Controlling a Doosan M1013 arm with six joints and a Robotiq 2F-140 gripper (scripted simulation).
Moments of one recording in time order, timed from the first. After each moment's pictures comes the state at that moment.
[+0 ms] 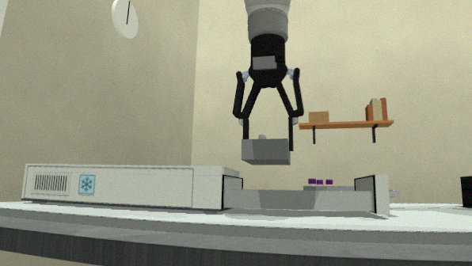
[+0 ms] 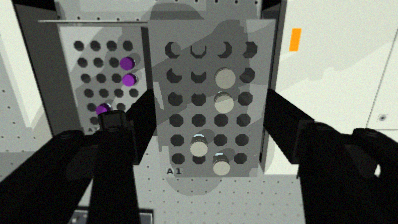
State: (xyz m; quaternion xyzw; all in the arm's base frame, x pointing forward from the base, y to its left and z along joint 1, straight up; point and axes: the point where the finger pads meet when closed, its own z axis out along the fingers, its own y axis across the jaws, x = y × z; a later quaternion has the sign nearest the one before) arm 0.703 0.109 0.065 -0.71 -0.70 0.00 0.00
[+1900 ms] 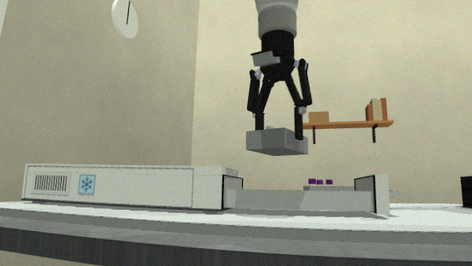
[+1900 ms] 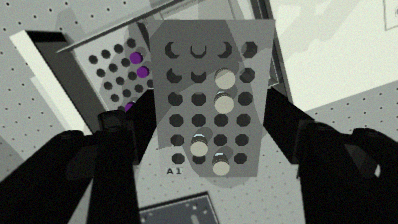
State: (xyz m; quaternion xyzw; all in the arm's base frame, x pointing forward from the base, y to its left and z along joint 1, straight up) arm 0.684 0.078 0.090 -0.83 -0.56 0.00 0.00
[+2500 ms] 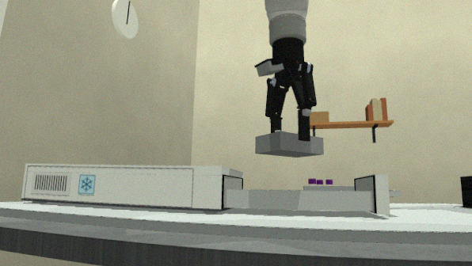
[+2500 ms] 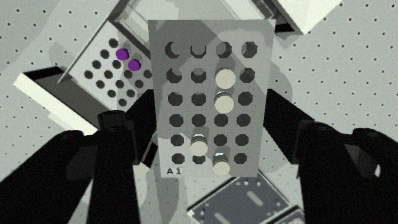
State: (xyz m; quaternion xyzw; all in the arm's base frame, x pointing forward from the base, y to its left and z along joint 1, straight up) arm 0.662 0.041 0.090 -0.93 -0.37 0.00 0.00
